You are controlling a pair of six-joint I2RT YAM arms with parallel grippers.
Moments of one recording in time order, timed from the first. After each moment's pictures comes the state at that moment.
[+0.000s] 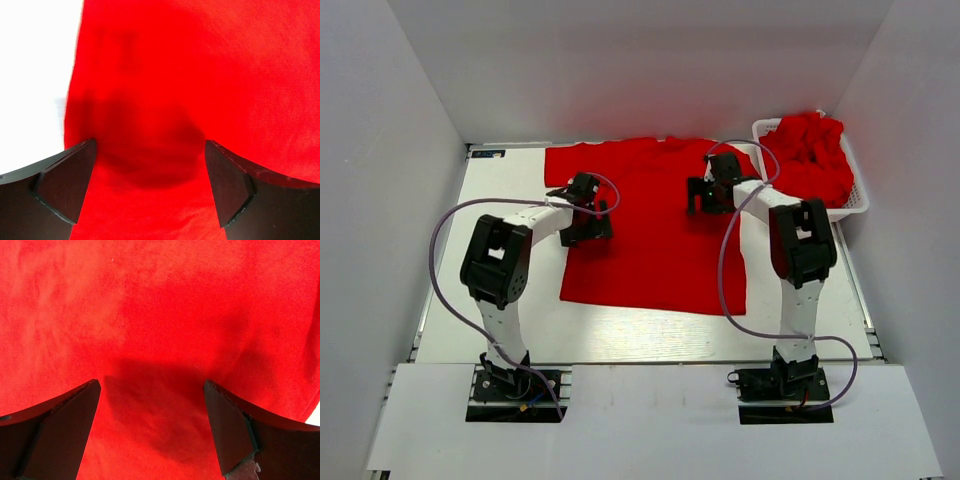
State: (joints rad) left arm -0.38 1.92 1.28 -0.50 -0.10 -0.50; right arm 0.30 2.11 1.50 -0.34 -0.09 0.16
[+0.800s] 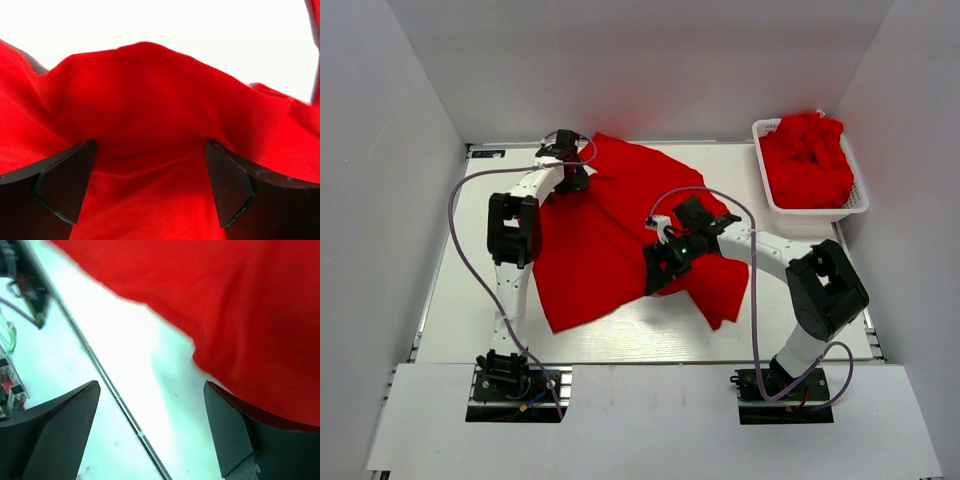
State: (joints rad) left arm -0.20 2.39 2.01 -0.74 -0.32 -0.56; right arm 0.65 1.69 1.06 -0.51 -0.68 0.09
